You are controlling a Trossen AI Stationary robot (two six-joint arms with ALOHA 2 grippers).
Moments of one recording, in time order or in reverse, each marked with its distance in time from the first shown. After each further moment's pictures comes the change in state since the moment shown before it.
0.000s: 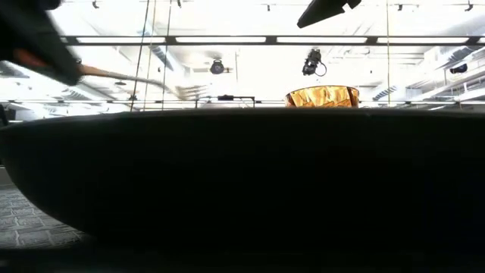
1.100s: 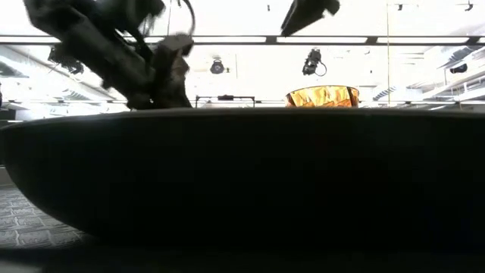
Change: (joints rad) left arm 0.680 -0.175 -0.453 0.848 0.481 0.944; right arm -0.031 0.241 0.270 -0.253 0.001 0.010
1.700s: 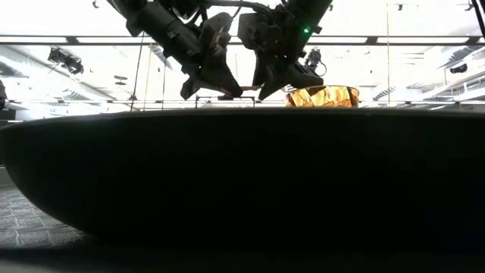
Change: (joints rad) left arm 0.317 0.009 0.390 -0.402 0.276 0.469; right arm -0.061 0.316 0.001 0.125 -0.023 -0.422
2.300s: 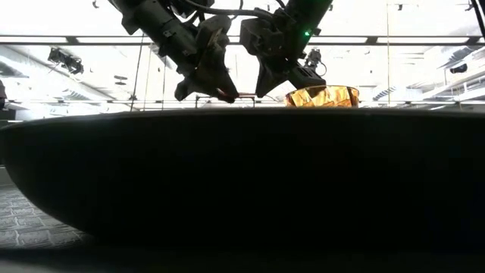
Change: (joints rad) left arm -0.032 0.001 0.004 -0.053 -0.036 -0.050; right arm -0.014 0.000 0.000 -0.011 0.000 -0.108
